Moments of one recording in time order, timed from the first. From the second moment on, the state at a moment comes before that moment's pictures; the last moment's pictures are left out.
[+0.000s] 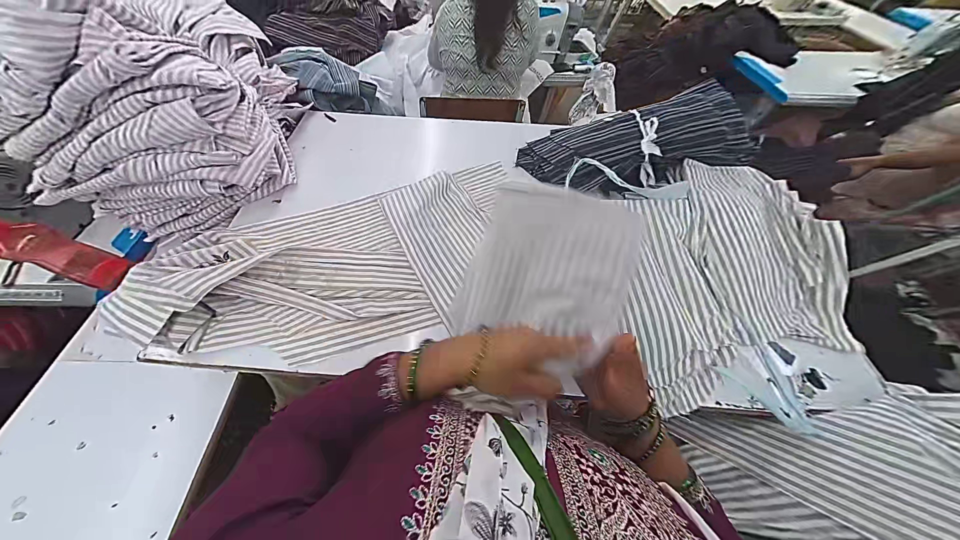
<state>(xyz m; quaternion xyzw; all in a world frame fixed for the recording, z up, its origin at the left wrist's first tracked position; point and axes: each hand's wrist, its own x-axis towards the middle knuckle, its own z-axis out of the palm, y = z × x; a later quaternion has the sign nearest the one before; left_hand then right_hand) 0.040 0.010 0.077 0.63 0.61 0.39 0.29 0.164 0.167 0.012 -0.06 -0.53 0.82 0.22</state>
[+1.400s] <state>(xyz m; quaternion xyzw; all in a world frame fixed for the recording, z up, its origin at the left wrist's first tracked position) 0.049 0.160 -0.032 0.49 0.67 0.43 0.36 0.199 0.467 0.011 -0.33 -0.88 0.35 -0.05</state>
